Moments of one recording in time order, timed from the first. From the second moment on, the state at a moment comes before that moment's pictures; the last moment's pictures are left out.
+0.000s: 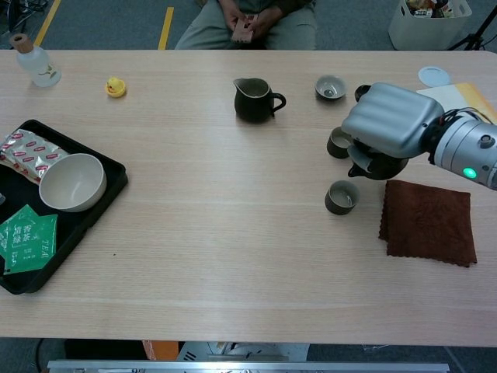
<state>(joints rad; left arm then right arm) 0.11 -1.10 0.01 -1.64 1.52 1.62 -0.11 0.86 -1.23 -0.14 -1.89 -1.05 1.02 -1.04</state>
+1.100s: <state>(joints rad) 0.12 -1.11 0.01 -1.62 1.52 1.62 -0.12 0.86 -1.24 -0.16 -1.89 -1.04 1.04 -1.18</state>
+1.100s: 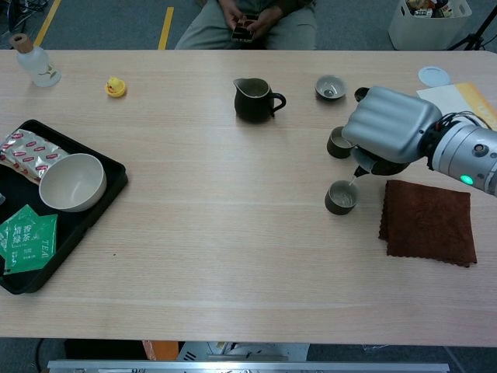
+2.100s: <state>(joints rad) 0.11 -1.09 0.01 -1.64 1.53 1.61 -0.11 0.73 -1.24 -0.08 -1.89 -1.11 1.07 -0.80</state>
